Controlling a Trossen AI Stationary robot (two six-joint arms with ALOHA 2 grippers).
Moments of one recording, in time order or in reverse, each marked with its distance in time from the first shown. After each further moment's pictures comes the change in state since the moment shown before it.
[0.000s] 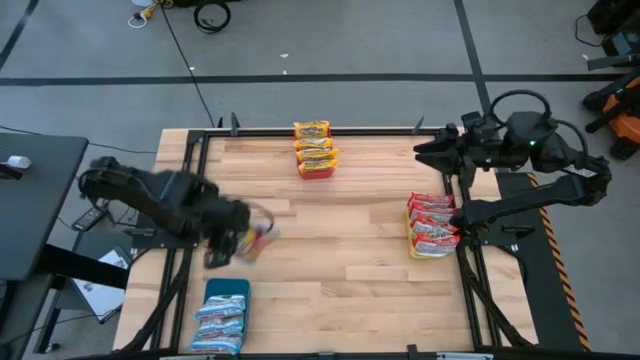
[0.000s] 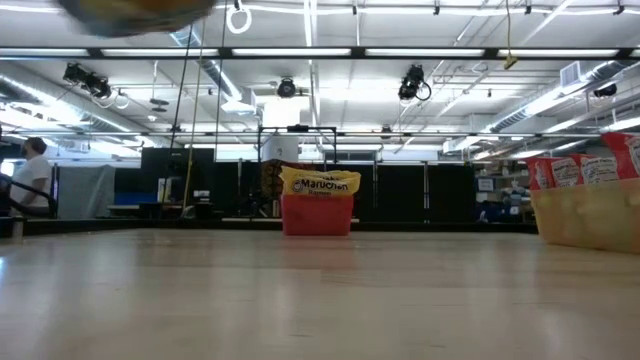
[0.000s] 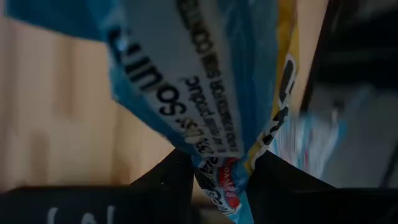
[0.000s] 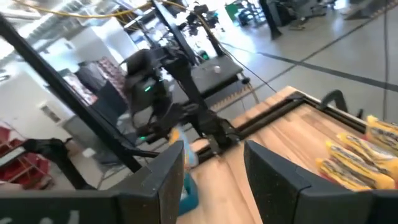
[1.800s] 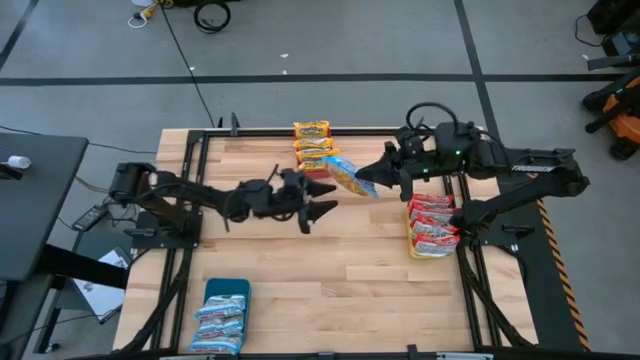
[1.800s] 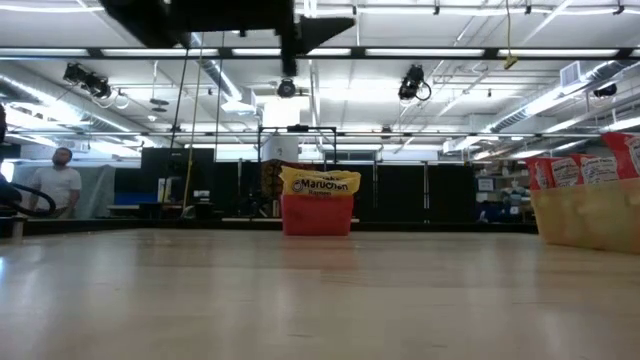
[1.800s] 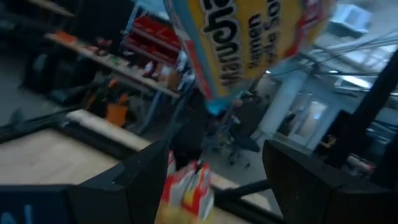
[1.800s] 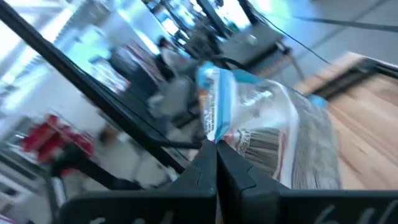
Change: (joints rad) left arm 0.225 0.240 -0.691 2.366 -0.343 0.063; right arm 0.008 0.341 0.000 0.308 -0.128 0.107
